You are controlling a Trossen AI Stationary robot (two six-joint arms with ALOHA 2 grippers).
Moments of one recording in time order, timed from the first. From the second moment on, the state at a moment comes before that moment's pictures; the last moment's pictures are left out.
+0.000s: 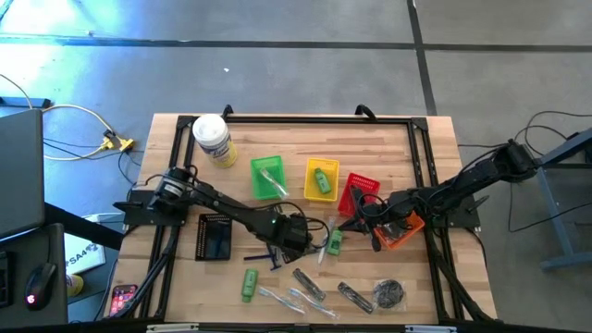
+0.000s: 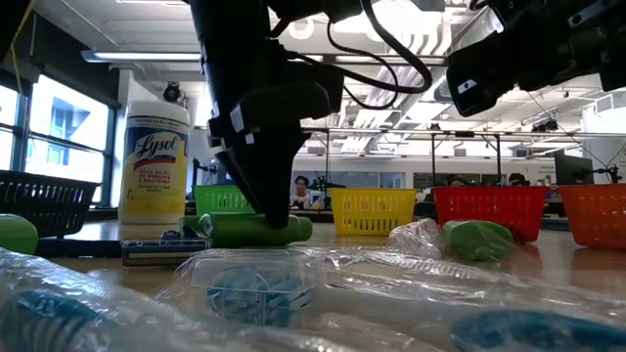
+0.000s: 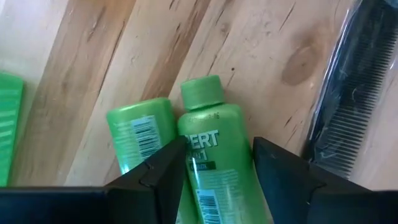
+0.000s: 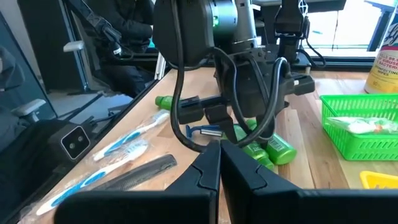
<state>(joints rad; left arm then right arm) -0.31 2.03 1.49 -0.79 -0.28 -0.72 0.29 1.18 0.30 0.71 -0.01 0.08</state>
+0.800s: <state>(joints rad) -0.31 2.05 1.49 -0.76 -0.21 -0.56 0.29 1.18 0.30 0.71 -0.03 0.08</state>
